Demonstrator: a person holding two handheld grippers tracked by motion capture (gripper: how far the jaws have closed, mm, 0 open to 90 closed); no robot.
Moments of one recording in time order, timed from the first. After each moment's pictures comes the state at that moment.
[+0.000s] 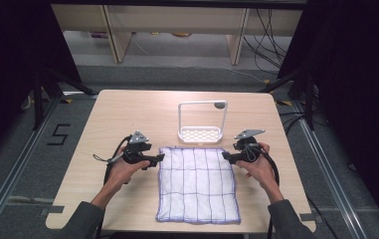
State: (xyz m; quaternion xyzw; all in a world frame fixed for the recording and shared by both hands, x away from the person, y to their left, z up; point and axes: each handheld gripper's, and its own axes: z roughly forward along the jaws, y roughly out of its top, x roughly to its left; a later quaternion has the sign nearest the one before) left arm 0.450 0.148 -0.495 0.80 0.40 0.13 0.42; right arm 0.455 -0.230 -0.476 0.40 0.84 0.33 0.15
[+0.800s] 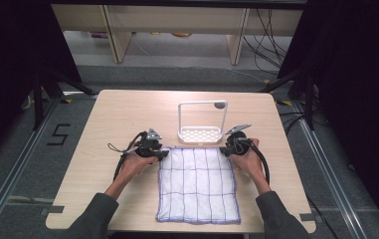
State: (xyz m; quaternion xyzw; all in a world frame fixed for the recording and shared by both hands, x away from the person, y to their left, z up) left arm 0.477 0.122 -0.512 0.85 0.34 0.15 0.37; right arm 0.489 -0.215 -0.497 0.42 0.85 0.29 0.14
